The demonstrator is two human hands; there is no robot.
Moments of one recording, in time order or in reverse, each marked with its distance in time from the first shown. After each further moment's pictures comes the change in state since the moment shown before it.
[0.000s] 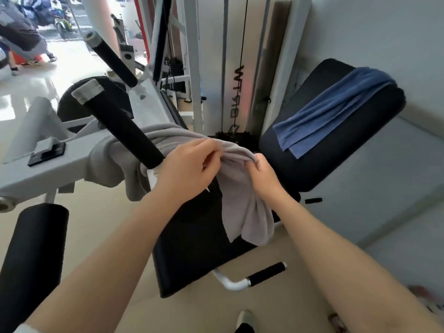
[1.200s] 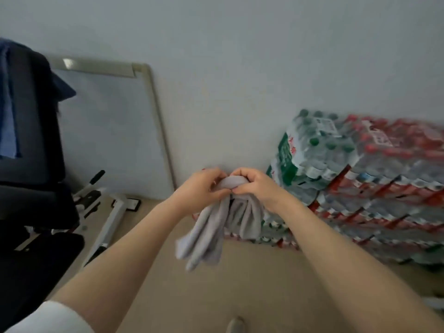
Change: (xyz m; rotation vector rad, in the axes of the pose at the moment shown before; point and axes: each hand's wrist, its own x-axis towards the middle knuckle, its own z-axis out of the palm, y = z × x) left_hand -0.140 0.454 0.229 -0.525 -0.948 0.630; right_hand -0.488 0.113 -0.329 0.256 0.525 0.364
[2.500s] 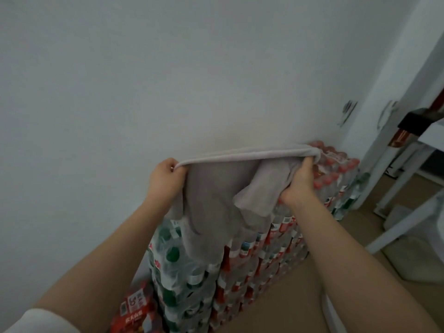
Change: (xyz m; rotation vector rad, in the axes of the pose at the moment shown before) left_hand 0.447 0.214 0.113 -0.443 0.150 0.061; right_hand -0.042 -0.002 -0.461 0.977 1.450 -0.297
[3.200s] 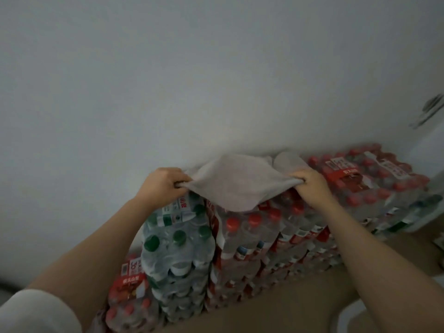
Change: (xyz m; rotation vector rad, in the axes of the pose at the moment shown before) left_hand 0.015 -0.065 0.038 0.513 -0.227 0.359; right_hand 0.162 0.009 -0.071 -1.500 -0.627 -0.568
